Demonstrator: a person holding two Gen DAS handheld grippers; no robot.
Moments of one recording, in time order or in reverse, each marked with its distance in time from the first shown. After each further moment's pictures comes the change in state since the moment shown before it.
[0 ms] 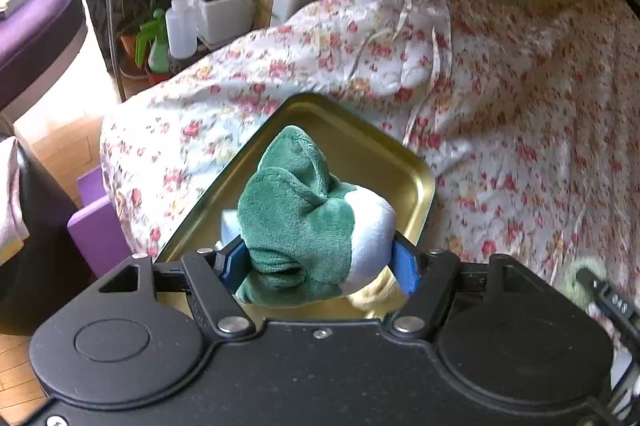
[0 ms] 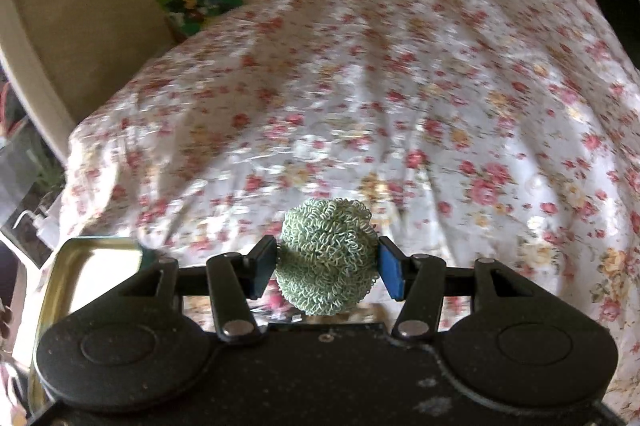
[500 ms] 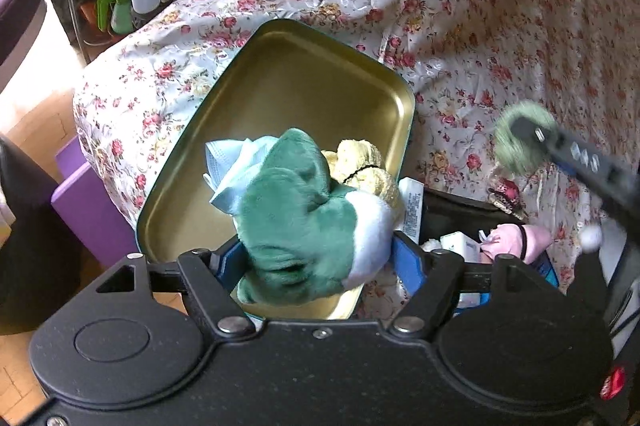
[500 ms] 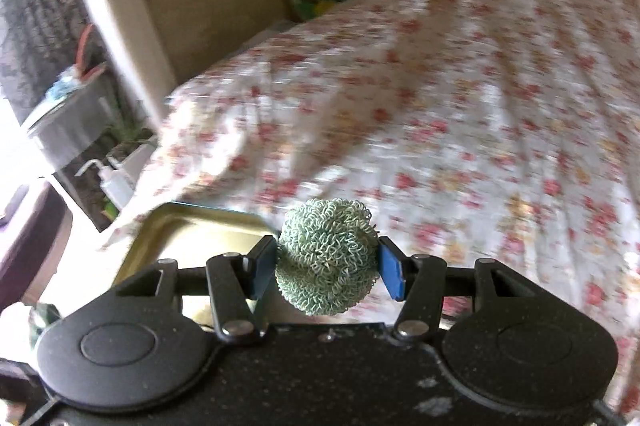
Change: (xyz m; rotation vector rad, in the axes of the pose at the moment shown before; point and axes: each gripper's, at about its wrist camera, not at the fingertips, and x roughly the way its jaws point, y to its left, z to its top) left arm -0.001 0.007 -0.025 0.109 0.164 -0.070; right arm 0.001 0.131 0.002 -0.177 0.046 0.171
